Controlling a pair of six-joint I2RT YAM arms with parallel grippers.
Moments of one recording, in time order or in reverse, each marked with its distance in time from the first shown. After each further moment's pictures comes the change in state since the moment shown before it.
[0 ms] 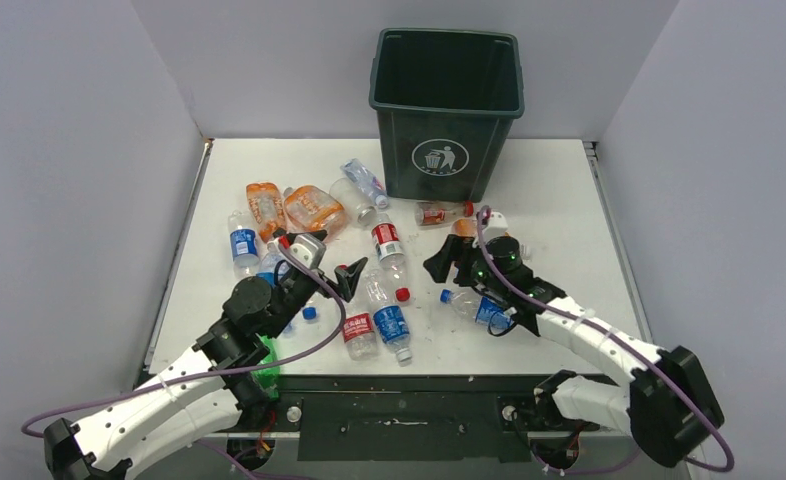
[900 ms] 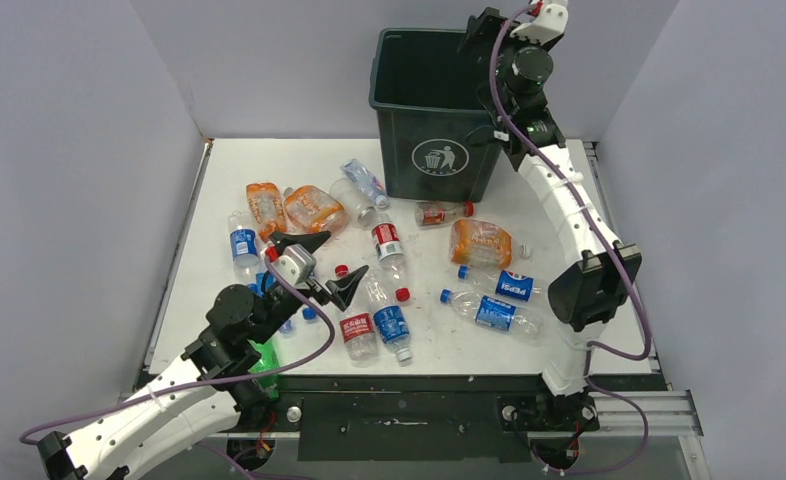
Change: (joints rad) left arm 0.000 -0.074 0.000 0.012 0.145 0.025; right arm -0.231 0.819 1.483 0.099 0.402 -0.351
